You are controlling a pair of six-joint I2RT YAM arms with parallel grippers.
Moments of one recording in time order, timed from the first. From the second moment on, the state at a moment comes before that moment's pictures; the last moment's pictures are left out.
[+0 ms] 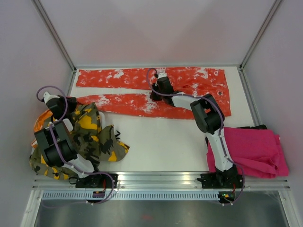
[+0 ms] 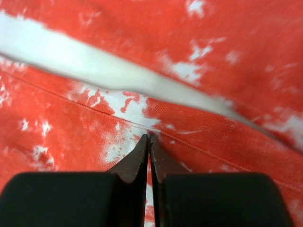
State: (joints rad) left arm 0.51 1.59 0.70 0.59 0.22 -0.69; right arm 0.54 2.34 1.65 0.10 -0.05 0.41
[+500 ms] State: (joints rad) left arm 0.48 1.40 0.89 0.24 0.21 -0.40; right arm 0.58 2.05 1.58 -0.09 -0.17 0.33
